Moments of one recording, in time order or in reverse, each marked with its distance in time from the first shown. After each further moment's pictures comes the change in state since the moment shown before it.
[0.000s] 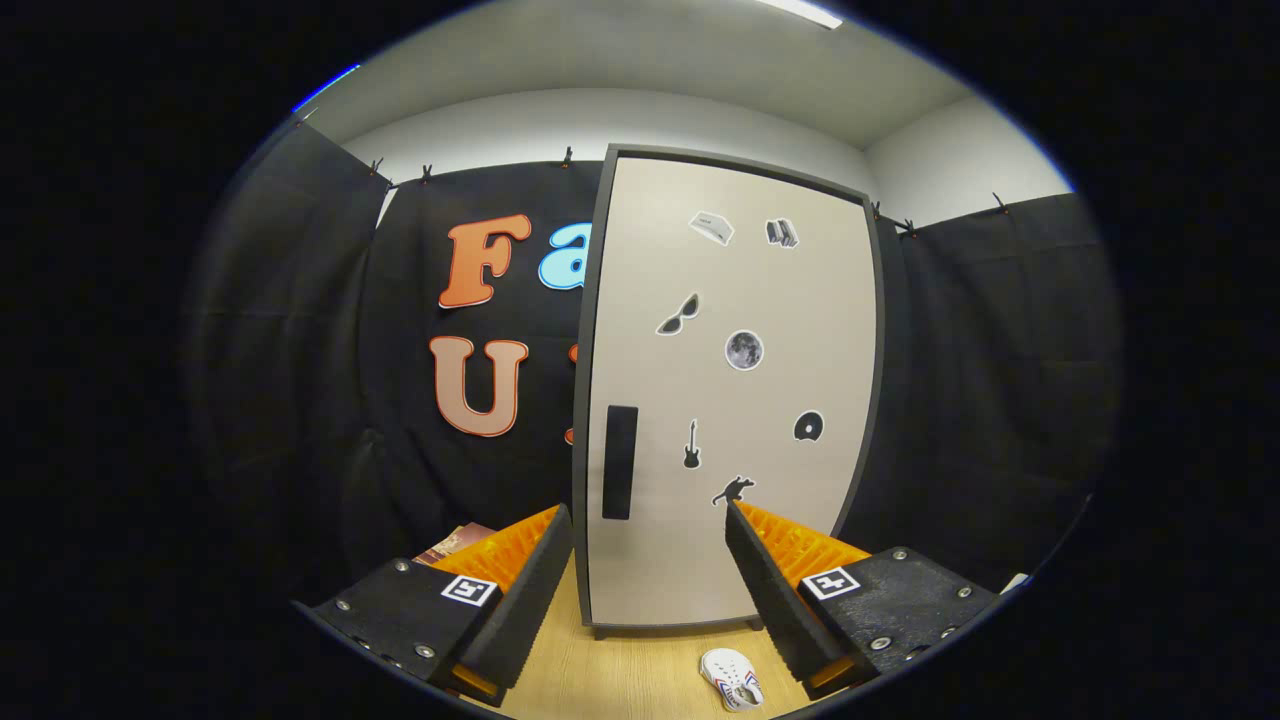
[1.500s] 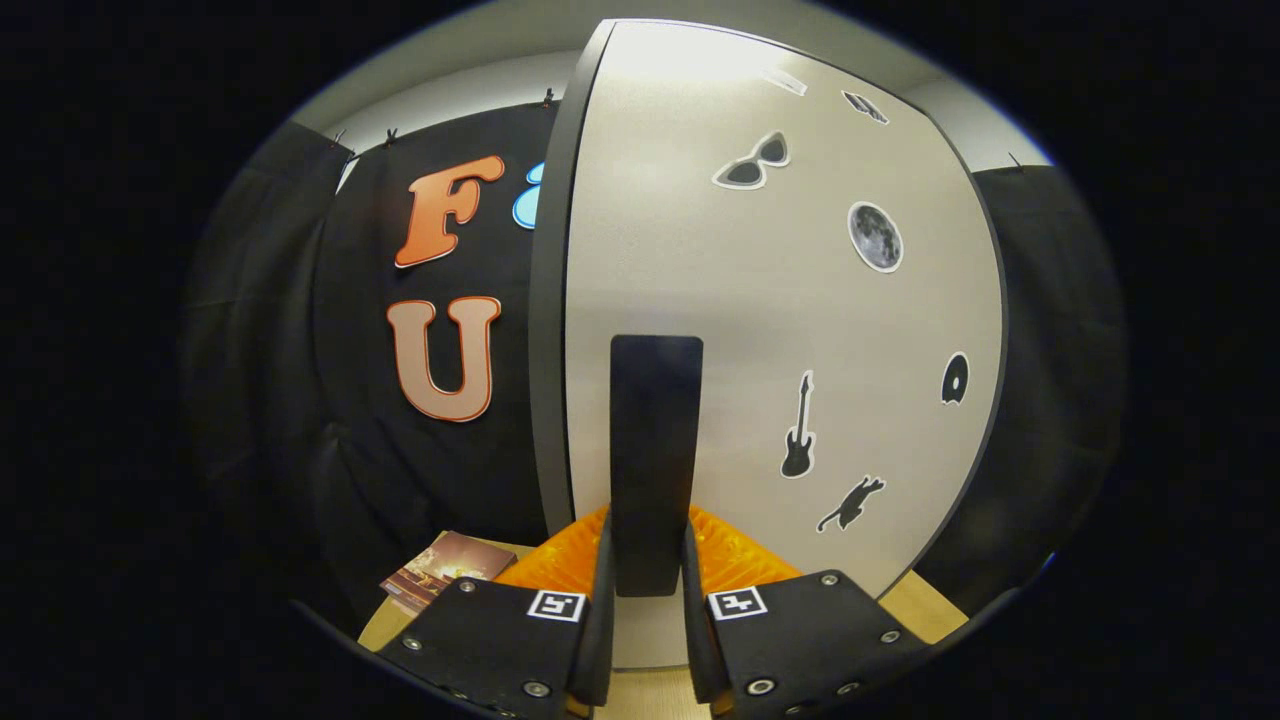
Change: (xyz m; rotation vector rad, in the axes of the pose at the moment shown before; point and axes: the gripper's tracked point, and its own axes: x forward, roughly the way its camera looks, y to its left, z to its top) arm 0.158 0.031 -0.046 0.051 0.063 0.002
